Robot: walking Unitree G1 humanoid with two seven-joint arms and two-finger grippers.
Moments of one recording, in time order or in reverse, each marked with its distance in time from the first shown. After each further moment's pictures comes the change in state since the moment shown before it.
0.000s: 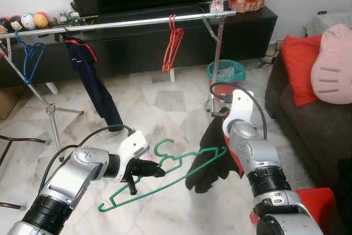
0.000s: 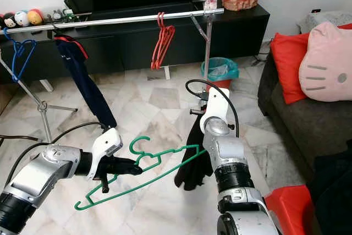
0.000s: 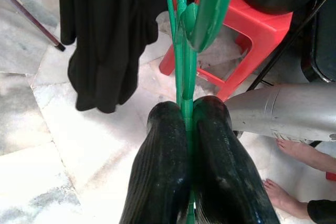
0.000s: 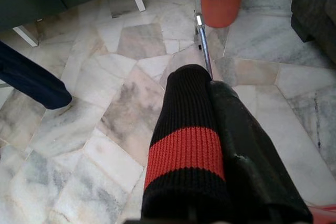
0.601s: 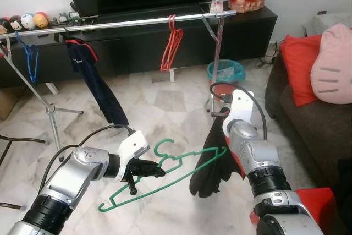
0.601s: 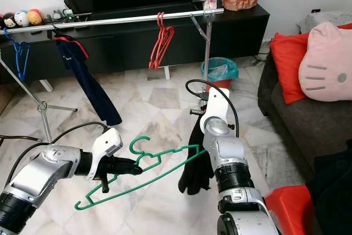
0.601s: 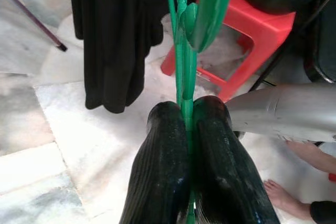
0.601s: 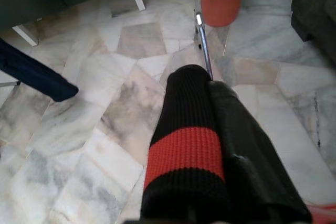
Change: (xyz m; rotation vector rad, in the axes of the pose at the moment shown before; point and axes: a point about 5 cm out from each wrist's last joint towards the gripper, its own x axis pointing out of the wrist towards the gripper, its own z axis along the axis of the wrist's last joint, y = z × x) left arm 0.001 0.000 -0.002 -0.010 -0.008 -0.013; right arm -0.002 0.004 -0.001 -0.002 0.008 0.040
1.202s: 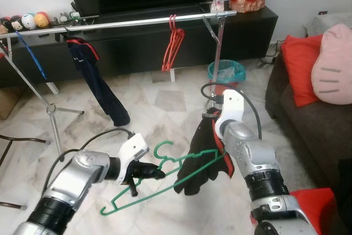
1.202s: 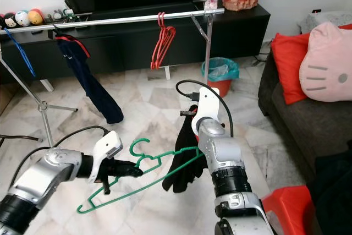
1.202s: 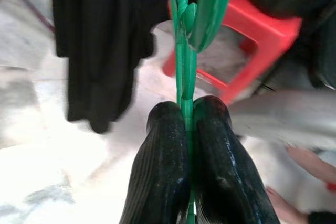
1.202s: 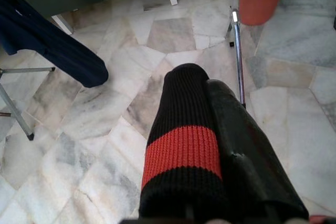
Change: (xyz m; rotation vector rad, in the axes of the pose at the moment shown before) left arm 0.010 0.008 -0.010 -0.031 -0.008 0.077; right arm -0.007 0.015 0.002 -0.013 0.003 0.108
